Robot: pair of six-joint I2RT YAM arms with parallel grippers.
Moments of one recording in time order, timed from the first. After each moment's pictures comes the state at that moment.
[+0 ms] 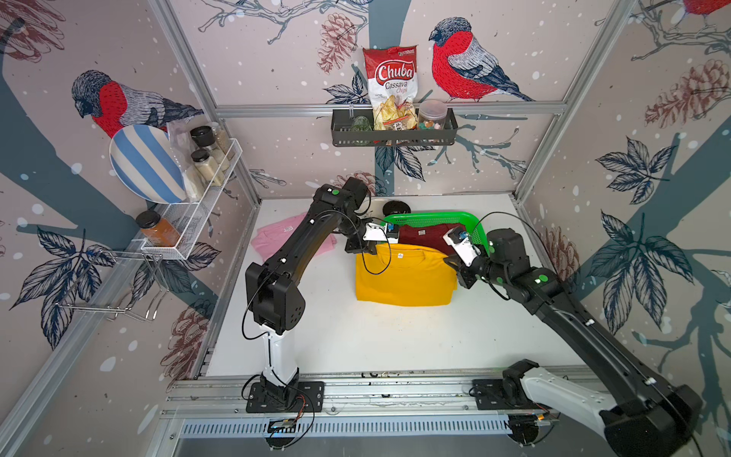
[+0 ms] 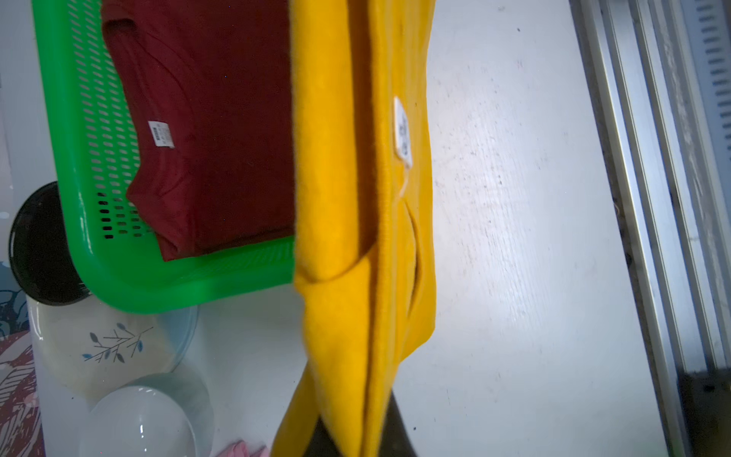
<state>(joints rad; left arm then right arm) -0.49 1.94 2.01 -1.37 0.46 1.20 0.43 1.05 1.00 -0.60 -0.26 -0.32</state>
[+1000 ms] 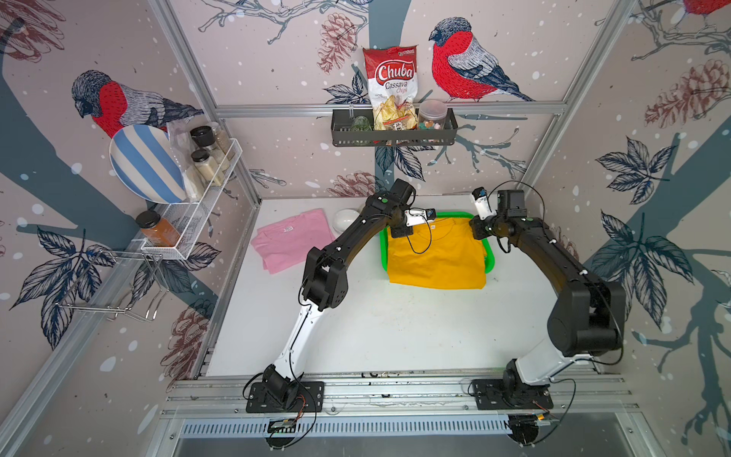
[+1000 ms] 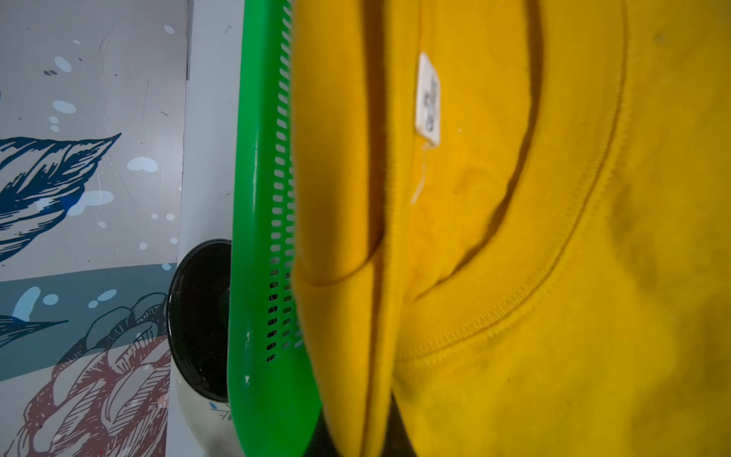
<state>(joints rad) -0.62 2.42 2.41 -0.96 0.15 0.91 0.09 1.66 1.33 -0.46 -0.20 -0.31</state>
